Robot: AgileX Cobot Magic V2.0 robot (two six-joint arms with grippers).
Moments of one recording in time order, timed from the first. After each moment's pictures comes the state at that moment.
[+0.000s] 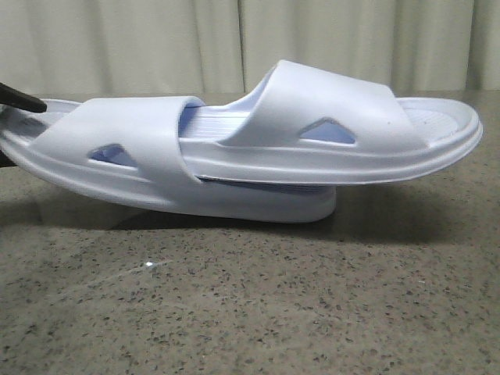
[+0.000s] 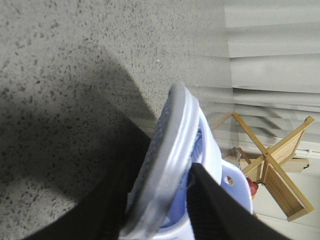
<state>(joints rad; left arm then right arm) -0.08 1.12 -0.41 -1.73 0.76 0.61 0.47 0.50 -0.66 0.08 0.17 0.19</state>
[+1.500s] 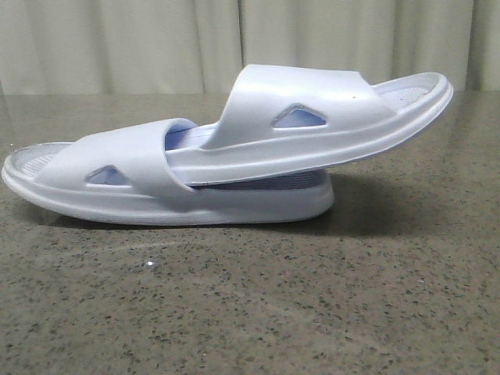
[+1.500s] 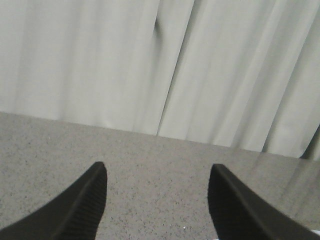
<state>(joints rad) -0.08 0.38 -0.39 -1.58 0.31 1.26 0.47 0.34 -0.57 -0.30 0.28 0.19</state>
